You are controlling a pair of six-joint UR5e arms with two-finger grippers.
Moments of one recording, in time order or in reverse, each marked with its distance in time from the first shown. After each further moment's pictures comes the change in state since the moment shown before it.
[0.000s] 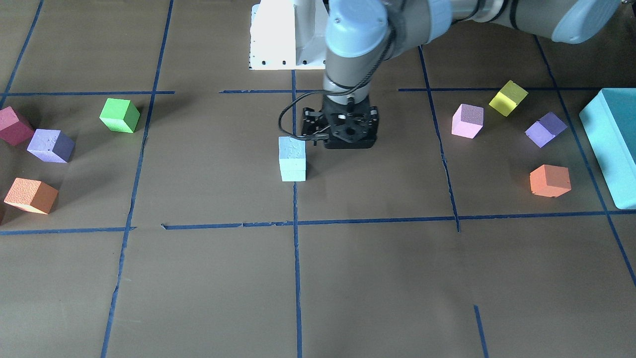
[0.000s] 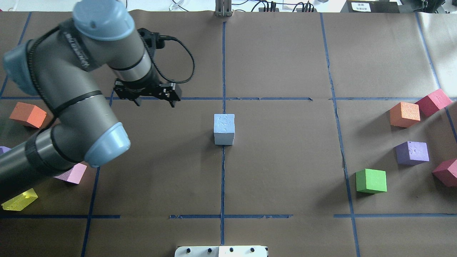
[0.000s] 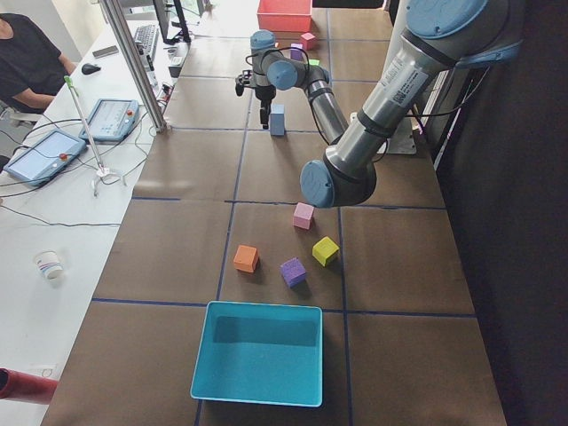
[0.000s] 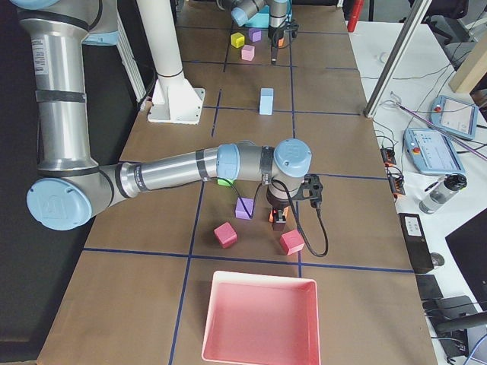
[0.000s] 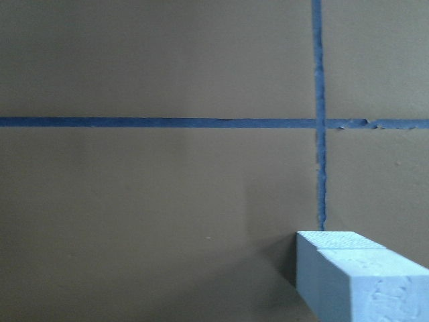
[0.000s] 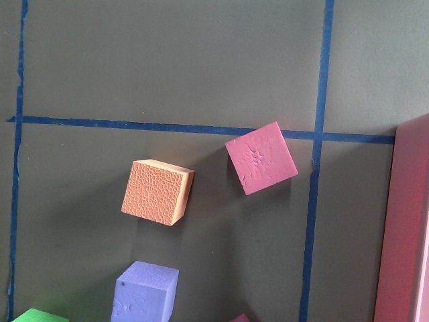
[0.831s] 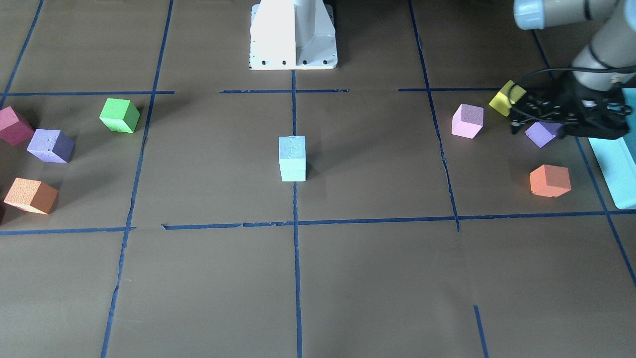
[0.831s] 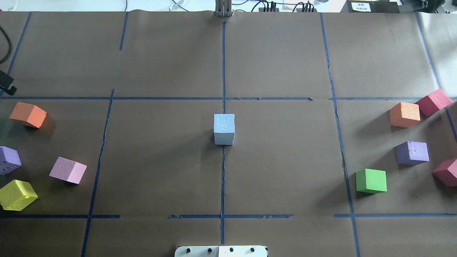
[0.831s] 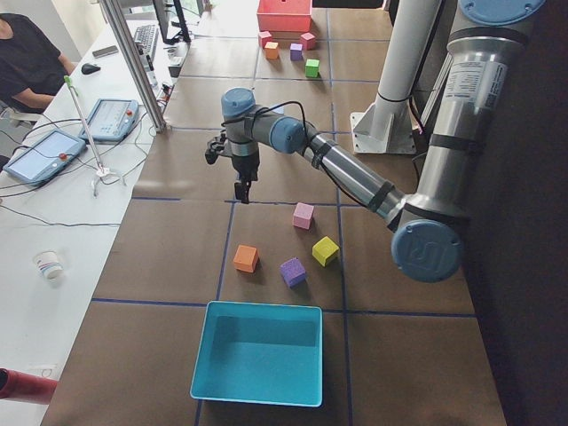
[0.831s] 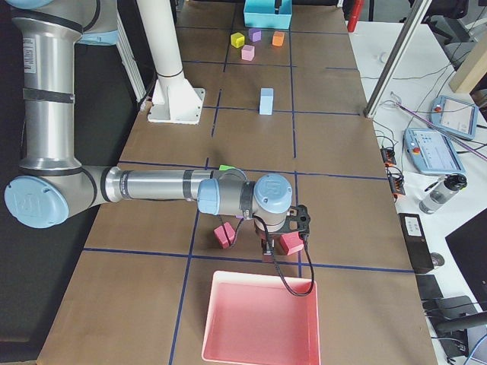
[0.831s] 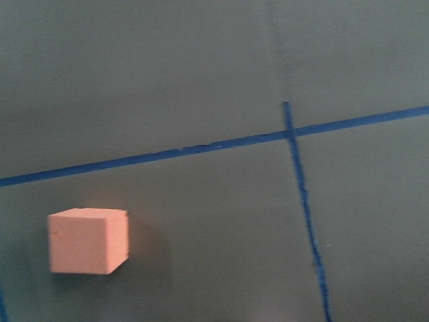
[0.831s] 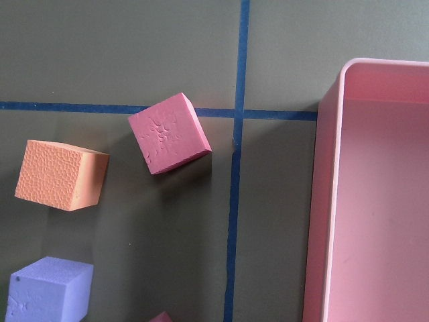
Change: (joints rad) left arm -0.498 0.518 -0.104 -0.013 -0.195 0.694; right arm 0.047 -0.076 -0.103 0.209 -0.044 0.001
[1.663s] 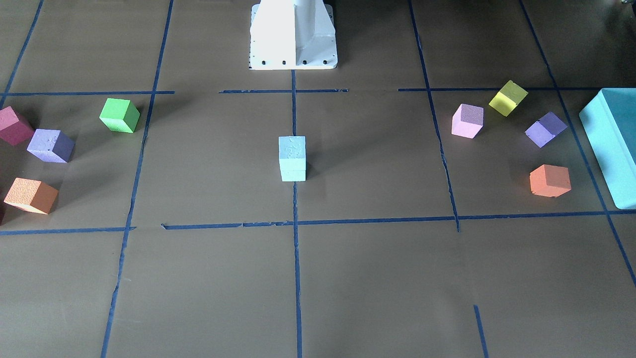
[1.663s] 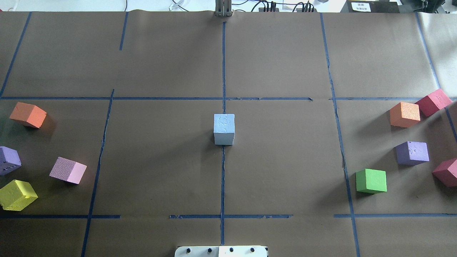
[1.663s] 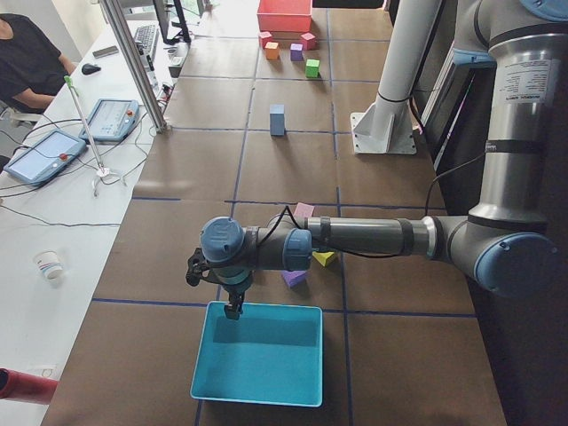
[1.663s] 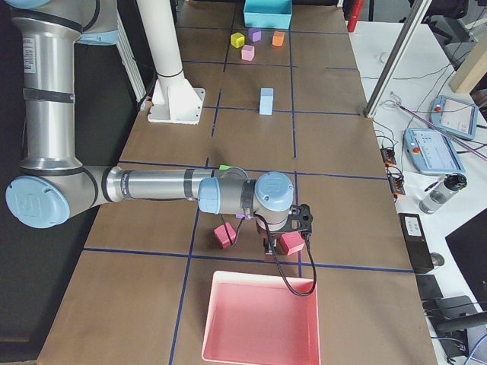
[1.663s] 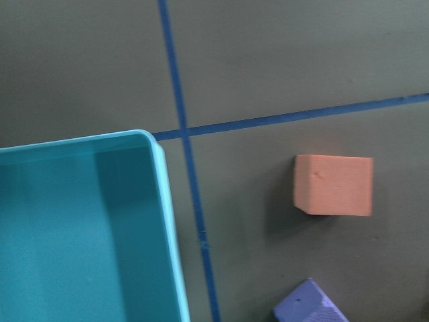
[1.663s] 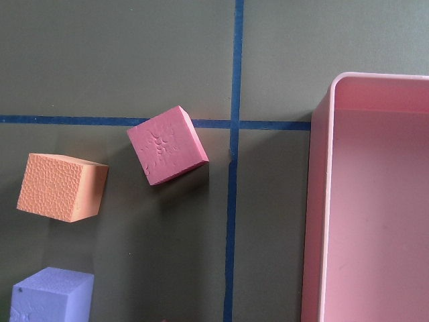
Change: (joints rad) left arm -0.318 0.098 0.434 -0.247 -0.137 0.387; right arm 0.008 0.011 0.002 0.004 -0.003 0.018
